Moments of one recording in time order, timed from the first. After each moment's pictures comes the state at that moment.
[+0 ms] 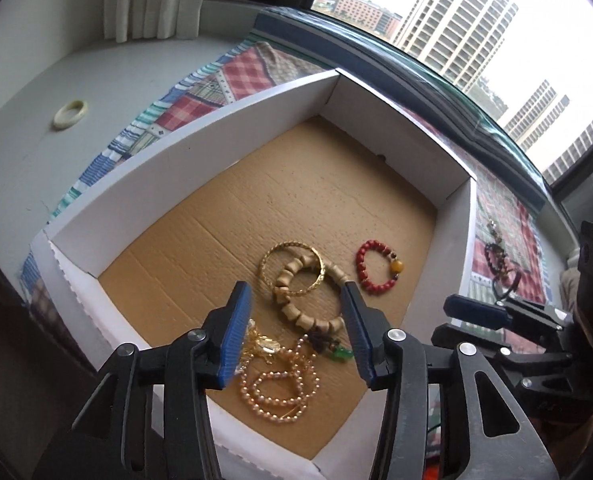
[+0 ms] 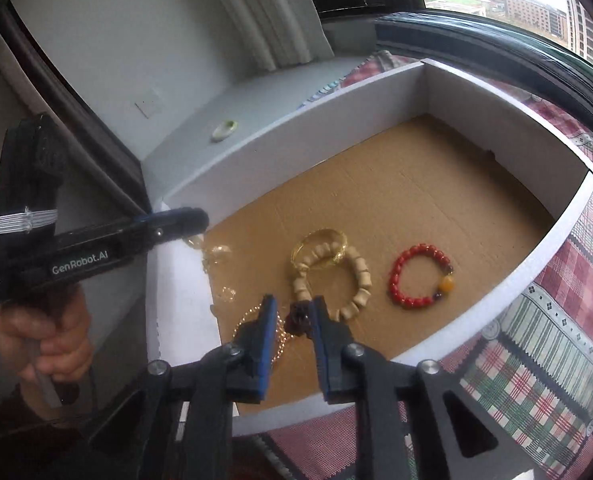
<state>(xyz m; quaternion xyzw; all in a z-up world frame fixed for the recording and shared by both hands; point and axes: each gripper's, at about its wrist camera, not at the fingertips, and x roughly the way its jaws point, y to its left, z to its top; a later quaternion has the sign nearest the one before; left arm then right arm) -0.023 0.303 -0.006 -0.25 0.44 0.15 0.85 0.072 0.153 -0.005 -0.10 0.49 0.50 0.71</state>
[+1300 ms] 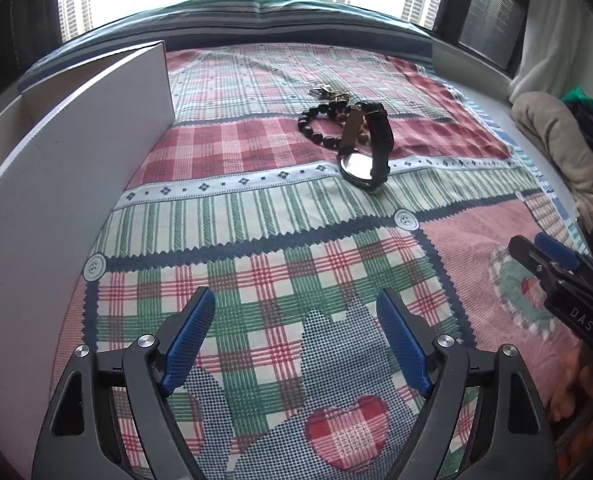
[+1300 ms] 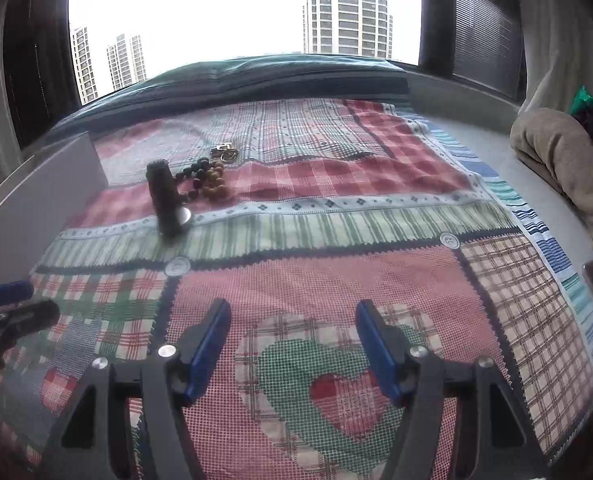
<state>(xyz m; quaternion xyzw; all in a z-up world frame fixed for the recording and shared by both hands) 0.119 -0.017 -0.106 -0.04 0.45 -0.03 0.89 0.114 -0.245 -0.089 -0.01 0.38 0.04 0.93</state>
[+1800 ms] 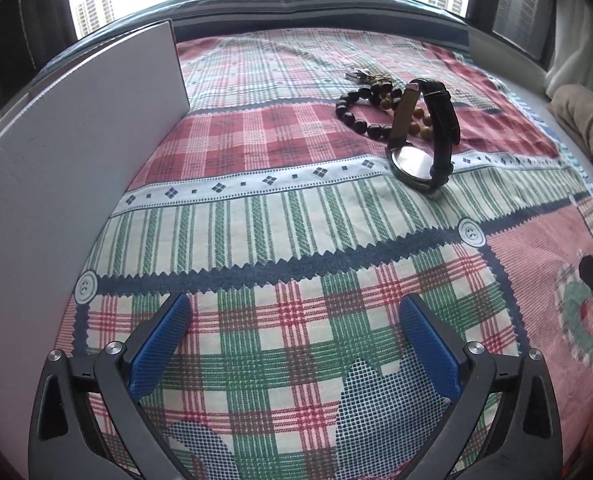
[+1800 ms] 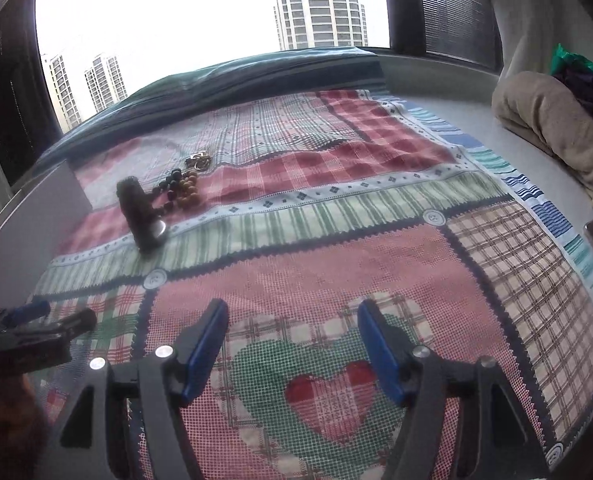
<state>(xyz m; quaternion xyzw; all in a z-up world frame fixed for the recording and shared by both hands) 0.151 -0.015 -0.128 -0.01 0.46 0.02 0.89 0.116 -0.266 -0.097 0.04 0.38 0.02 0.93</state>
